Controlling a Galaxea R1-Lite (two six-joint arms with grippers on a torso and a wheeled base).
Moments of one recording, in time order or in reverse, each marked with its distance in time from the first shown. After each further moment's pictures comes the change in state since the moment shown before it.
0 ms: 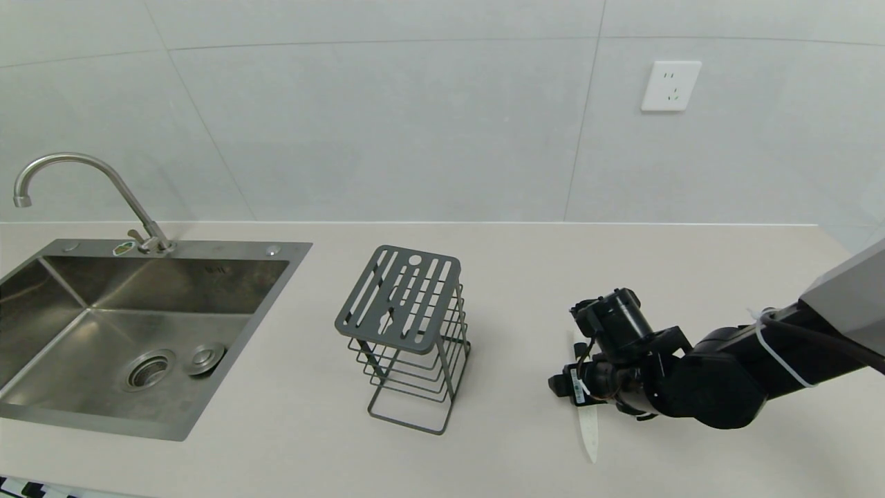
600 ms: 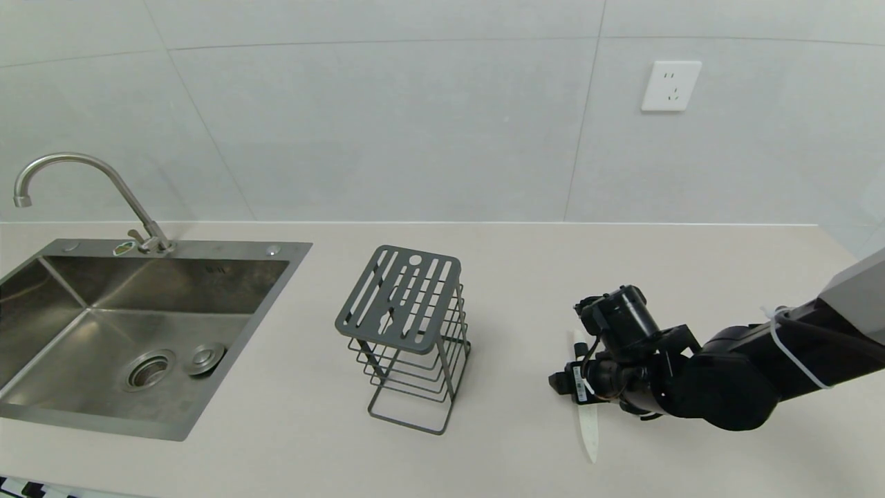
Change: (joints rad) left arm 0.000 0.000 0.000 0.000 0.000 0.000; right arm 0.003 -0.028 0.014 0.000 0.011 0.023
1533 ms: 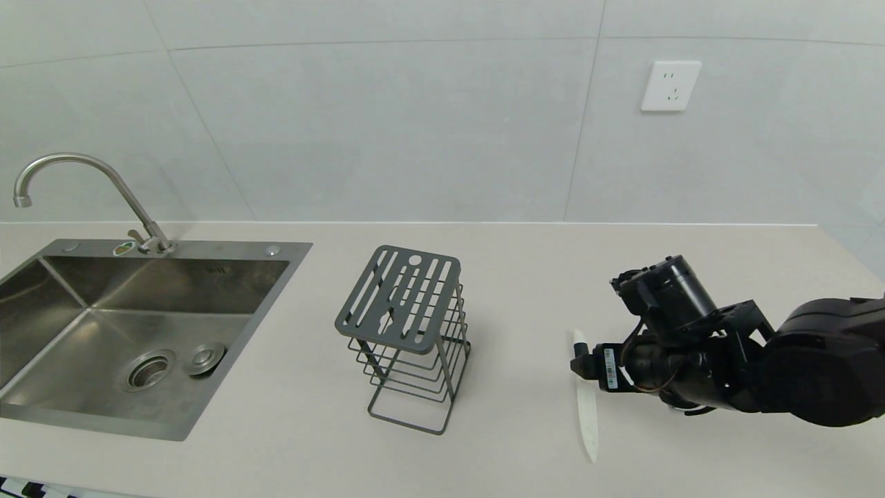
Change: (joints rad) left arm 0.000 0.000 0.000 0.000 0.000 0.000; right arm 0.016 -0.203 0.006 0.181 -0.027 0.100
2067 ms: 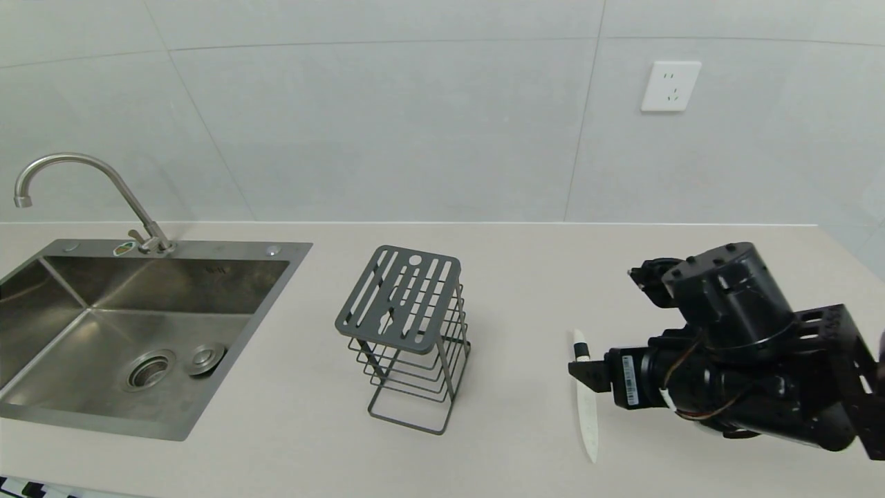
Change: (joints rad) left arm 0.000 -0.001 0.000 0.000 0.000 0.000; right arm 0.115 -0.182 0.045 0.034 -0.003 -0.003
